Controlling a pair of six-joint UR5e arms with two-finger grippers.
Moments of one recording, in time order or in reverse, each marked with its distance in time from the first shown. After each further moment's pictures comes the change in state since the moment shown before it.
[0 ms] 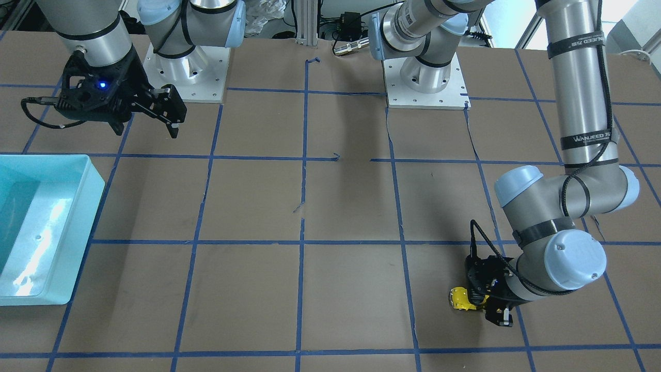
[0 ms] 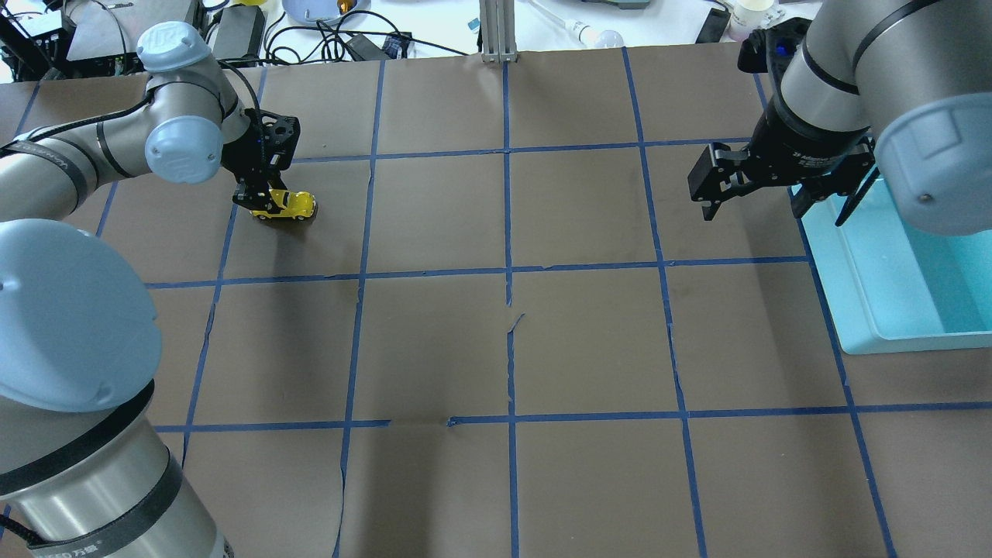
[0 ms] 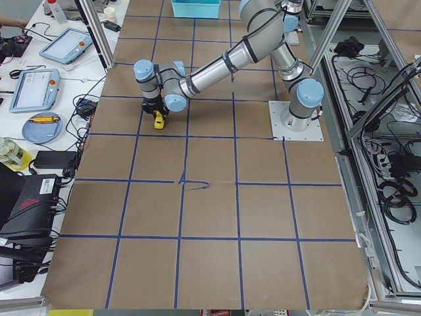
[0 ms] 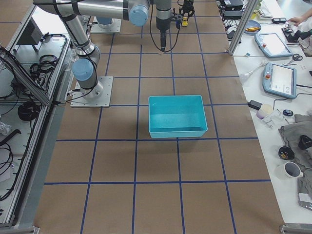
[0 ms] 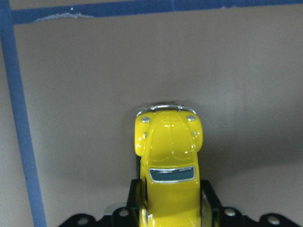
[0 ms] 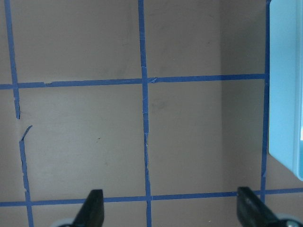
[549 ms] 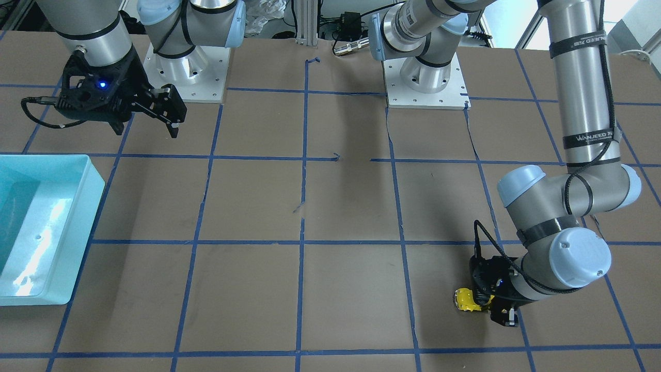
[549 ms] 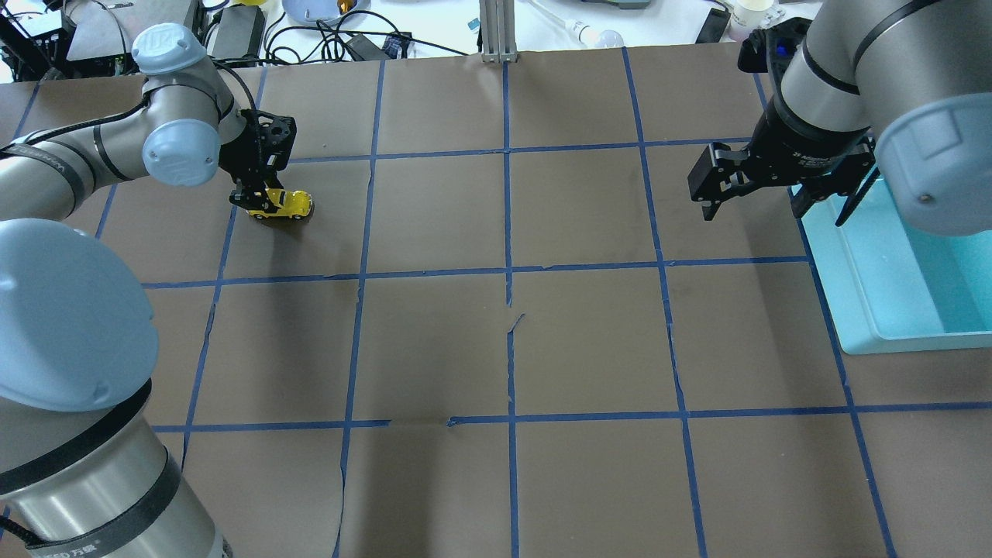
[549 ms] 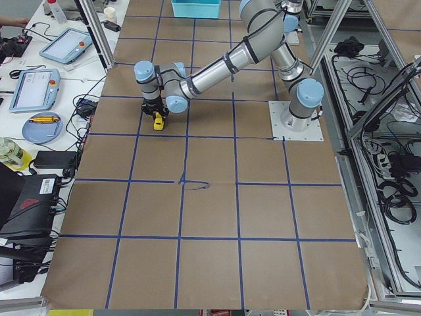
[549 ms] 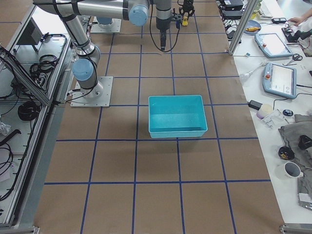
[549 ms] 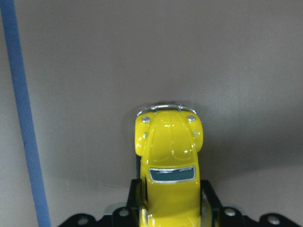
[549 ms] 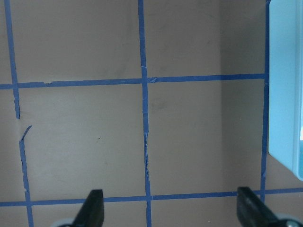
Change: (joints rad) left arm 0.005 0.000 -0.008 0.026 0.001 -0.002; right arm 0.001 -0.001 0.000 0.000 0.000 0.001
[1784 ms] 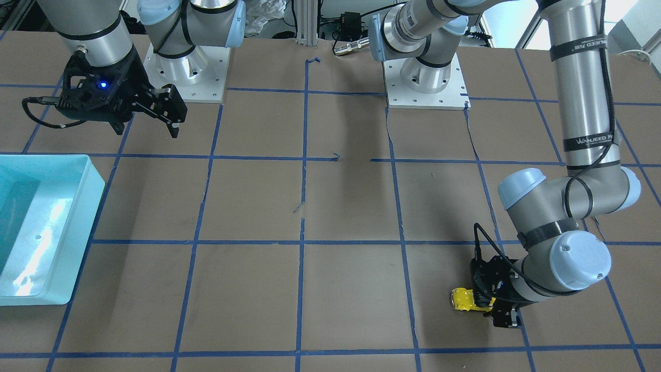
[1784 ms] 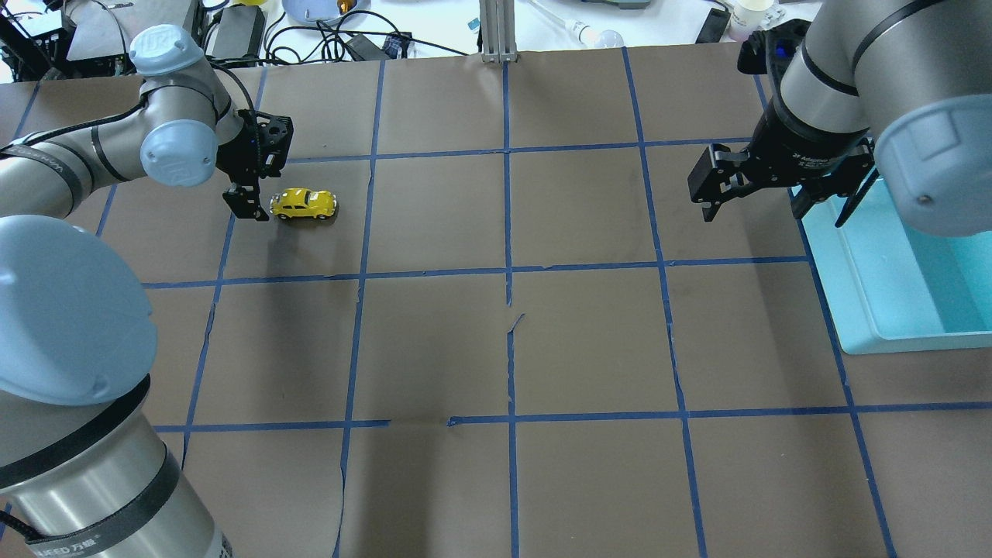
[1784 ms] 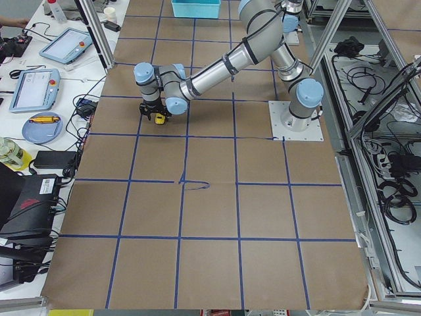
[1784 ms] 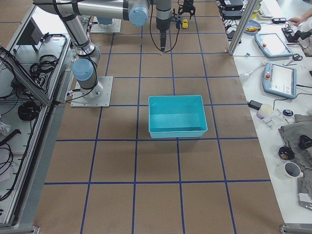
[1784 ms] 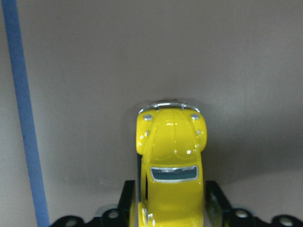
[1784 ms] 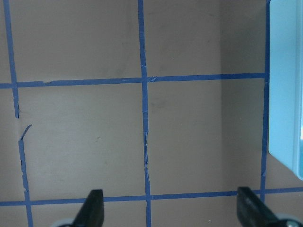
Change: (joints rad) left arm 0.008 0.001 0.001 0.001 0.000 -0.021; right arm 0.000 0.000 0.002 0.000 -0.001 0.000
